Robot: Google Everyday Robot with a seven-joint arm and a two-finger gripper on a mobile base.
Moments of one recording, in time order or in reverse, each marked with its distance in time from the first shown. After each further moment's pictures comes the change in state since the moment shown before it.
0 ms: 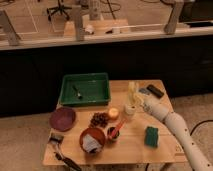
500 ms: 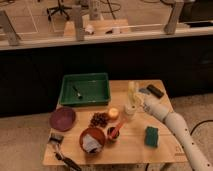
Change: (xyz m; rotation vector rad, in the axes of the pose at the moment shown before) arm 0.003 -0.001 0.000 0.008 0.007 -0.034
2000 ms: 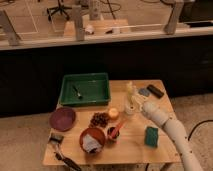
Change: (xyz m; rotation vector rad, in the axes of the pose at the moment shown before) arm 0.002 -0.026 -0.013 0.053 0.114 -0.146
